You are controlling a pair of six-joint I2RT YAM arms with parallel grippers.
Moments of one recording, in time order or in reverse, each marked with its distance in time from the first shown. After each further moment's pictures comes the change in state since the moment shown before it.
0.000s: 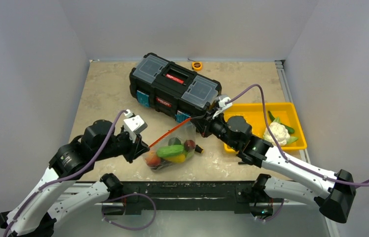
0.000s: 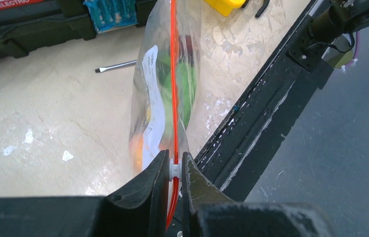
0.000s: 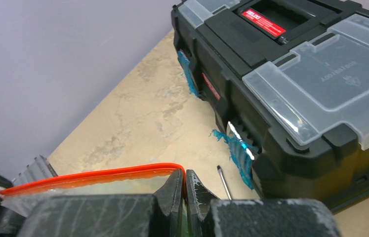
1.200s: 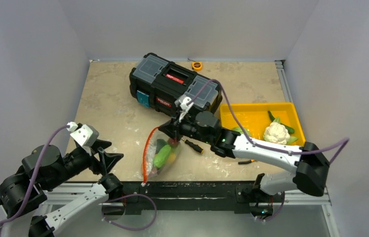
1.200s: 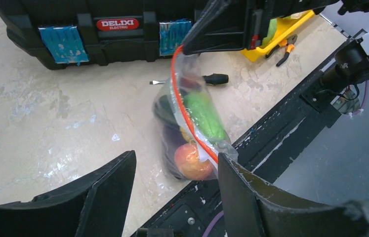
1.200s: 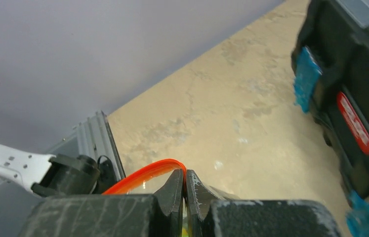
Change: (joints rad) left arm 0.000 -0.229 0.256 -0.265 -0.224 -0.061; right arm 0.132 0.333 0.154 0.178 -0.226 -0.074
